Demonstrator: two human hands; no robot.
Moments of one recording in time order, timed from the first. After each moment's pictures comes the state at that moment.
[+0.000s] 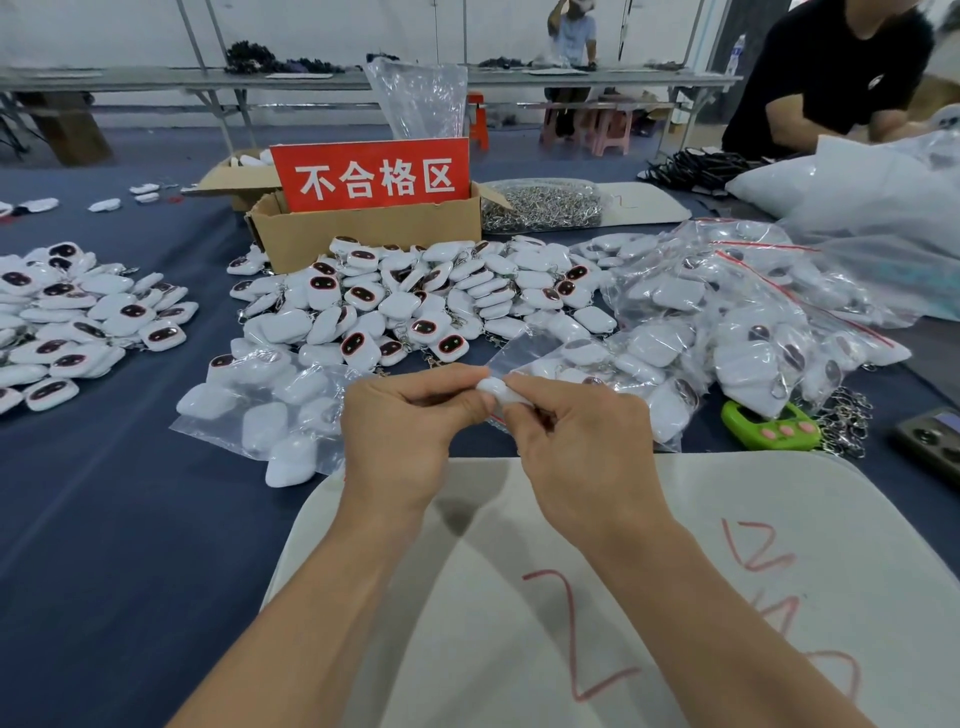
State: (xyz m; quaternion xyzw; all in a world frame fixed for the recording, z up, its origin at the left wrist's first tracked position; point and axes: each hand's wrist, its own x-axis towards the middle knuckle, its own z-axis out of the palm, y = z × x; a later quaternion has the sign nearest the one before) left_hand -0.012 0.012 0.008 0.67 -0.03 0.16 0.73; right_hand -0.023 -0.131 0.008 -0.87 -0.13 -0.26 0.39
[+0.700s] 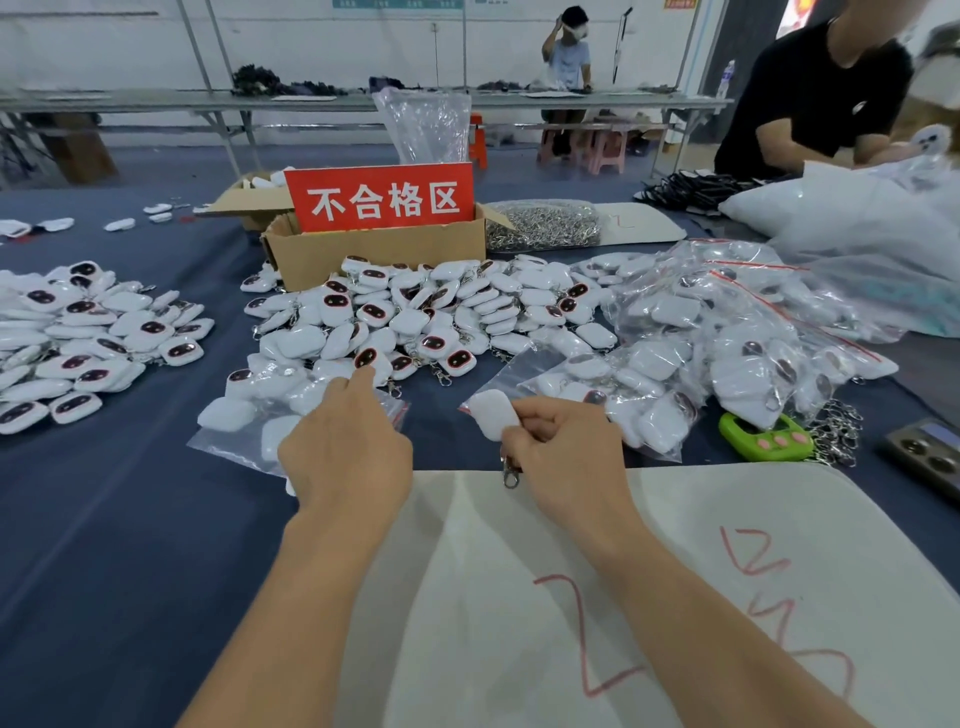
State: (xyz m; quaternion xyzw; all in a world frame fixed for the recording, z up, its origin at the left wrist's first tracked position) left_hand -0.005 0.058 0.008 0.97 0.18 0.12 0.12; right_hand -0.012 -0.118 -0.006 -0.81 0.00 -0.08 0.58
